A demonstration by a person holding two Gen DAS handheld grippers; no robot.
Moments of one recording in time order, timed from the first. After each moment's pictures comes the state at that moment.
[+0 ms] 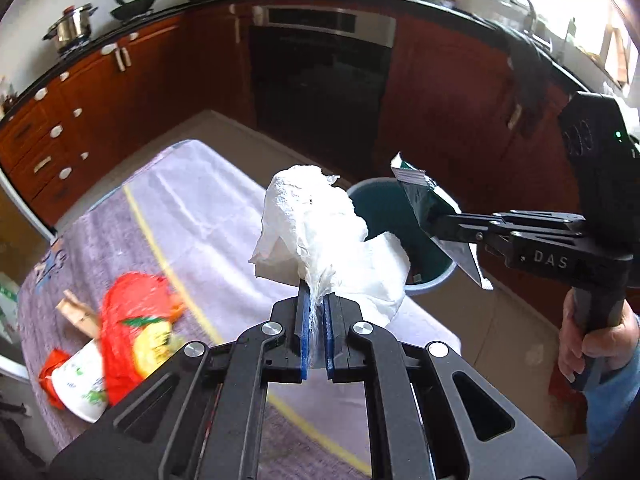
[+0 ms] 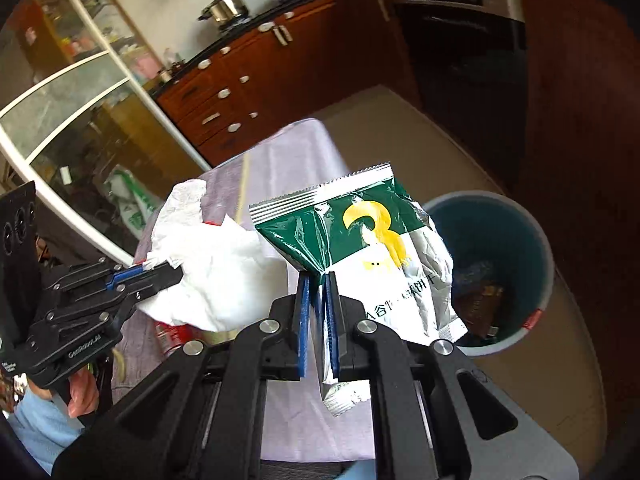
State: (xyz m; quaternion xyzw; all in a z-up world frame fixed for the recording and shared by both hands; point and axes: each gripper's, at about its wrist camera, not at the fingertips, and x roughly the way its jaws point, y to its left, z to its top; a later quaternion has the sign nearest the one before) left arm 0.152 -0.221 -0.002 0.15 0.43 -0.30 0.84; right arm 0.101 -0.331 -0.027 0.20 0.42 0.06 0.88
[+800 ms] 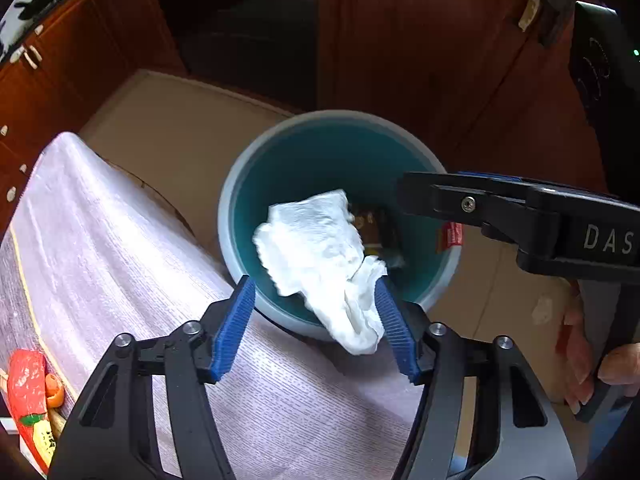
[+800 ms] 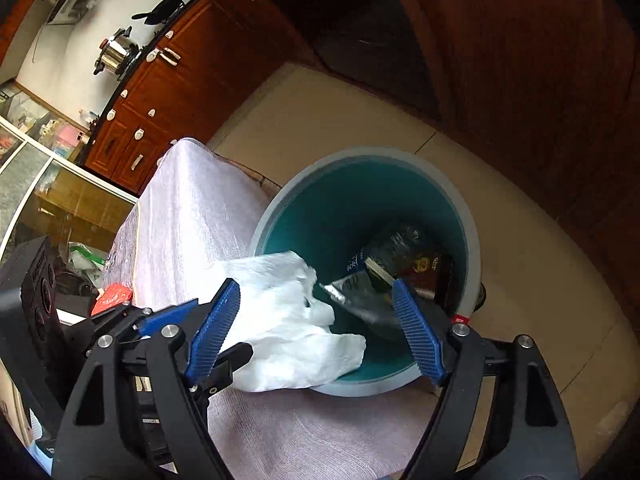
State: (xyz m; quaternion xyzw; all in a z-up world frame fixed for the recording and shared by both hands) left arm 0.199 -0.374 -0.131 0.24 0.51 -0.33 0.76; right arm 0.125 -0.458 -0.127 0.33 0.46 -0.03 0.82
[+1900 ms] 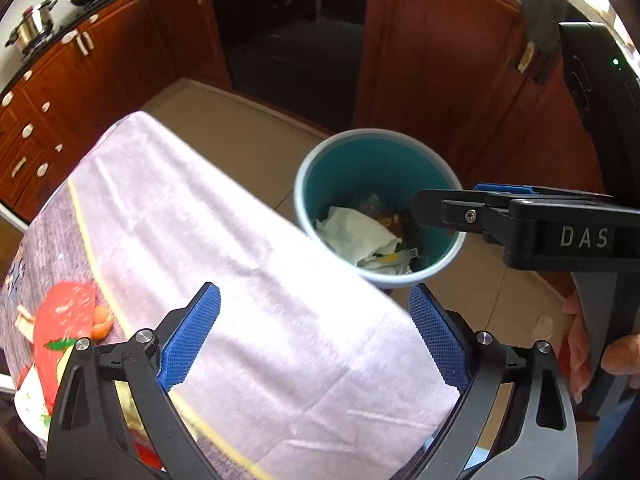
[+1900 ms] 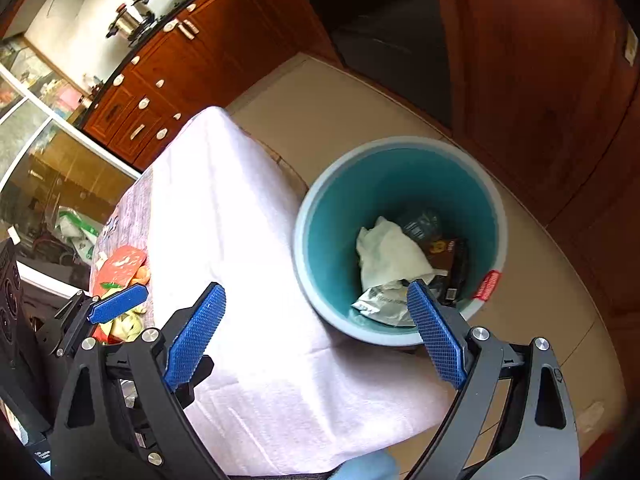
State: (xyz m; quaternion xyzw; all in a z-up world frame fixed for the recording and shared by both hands) left arm 0.156 -0.270 -0.063 0.19 0.49 -0.29 0.80; right arm 0.120 -0.381 -0.081 0.26 0.48 -0.03 0.84
